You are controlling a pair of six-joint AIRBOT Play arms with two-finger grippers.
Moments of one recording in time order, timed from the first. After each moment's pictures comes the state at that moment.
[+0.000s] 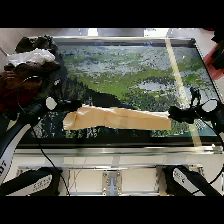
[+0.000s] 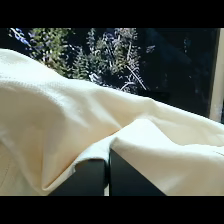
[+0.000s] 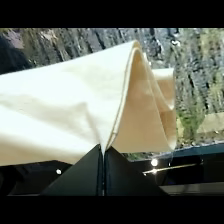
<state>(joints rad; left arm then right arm) -0.19 -1.22 0.83 1.27 -0.67 -1.68 -0.28 -1.02 0.77 -1.25 1.12 1.52</state>
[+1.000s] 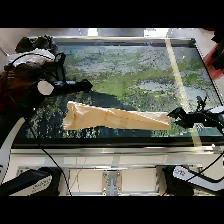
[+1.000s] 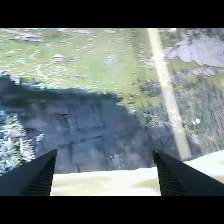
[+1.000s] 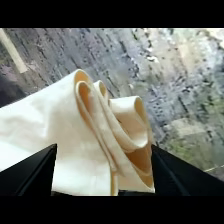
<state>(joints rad) -0.27 -1.21 1.09 1.03 -0.67 -1.38 -0.57 -1.28 0.75 -0.91 1.09 1.23</state>
